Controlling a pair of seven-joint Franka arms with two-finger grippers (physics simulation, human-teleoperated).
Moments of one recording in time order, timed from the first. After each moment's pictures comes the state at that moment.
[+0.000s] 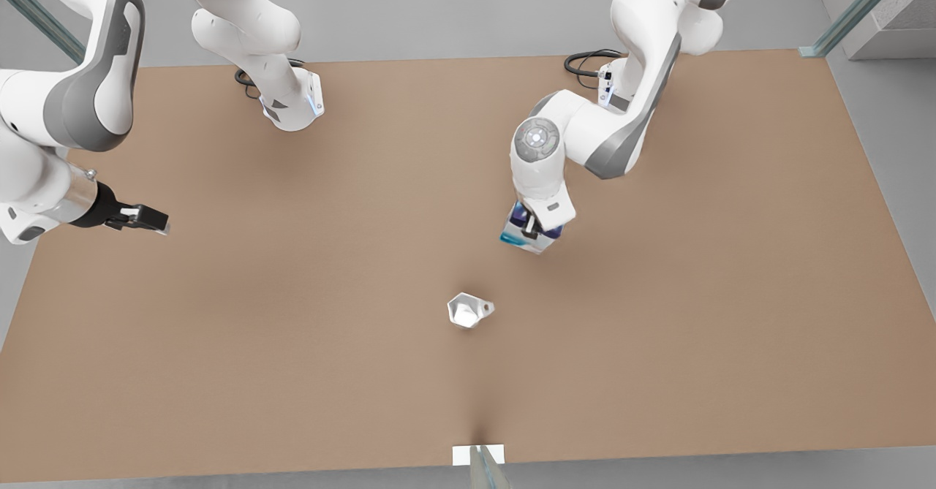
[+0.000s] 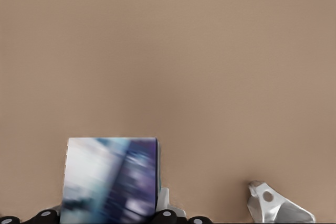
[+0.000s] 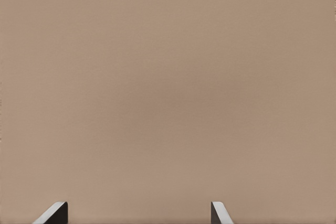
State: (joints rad) left arm -0.68 0.36 -0.01 -1.57 0.10 1.85 -1.89; right arm -0.06 0.10 -0.07 -1.52 0.04 1.54 0.02
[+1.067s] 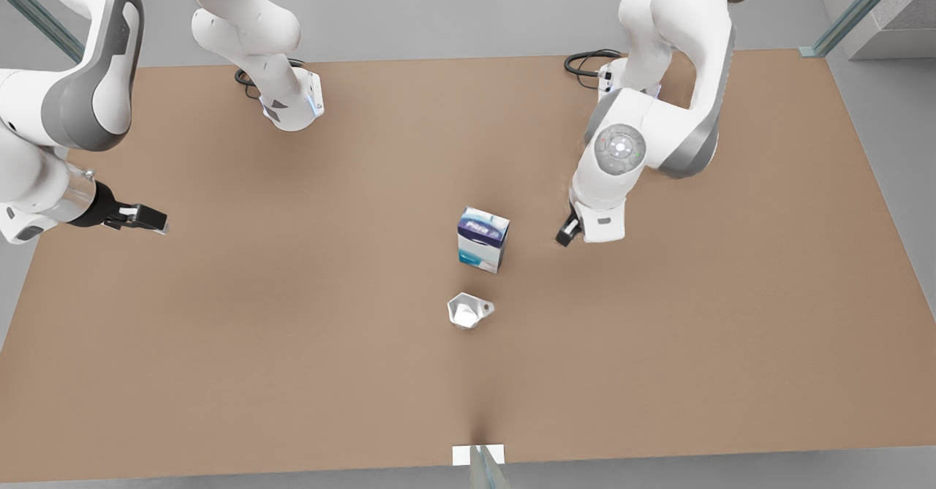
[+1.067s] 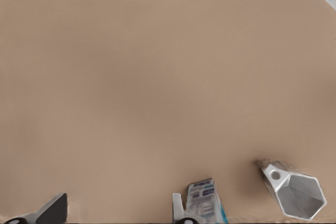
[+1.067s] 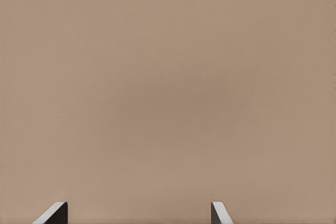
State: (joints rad) left arm -0.41 0.23 0.01 -1.51 0.02 1.60 -1.01; right arm -0.06 0.11 -0.07 -1.52 0.04 1.54 0.02
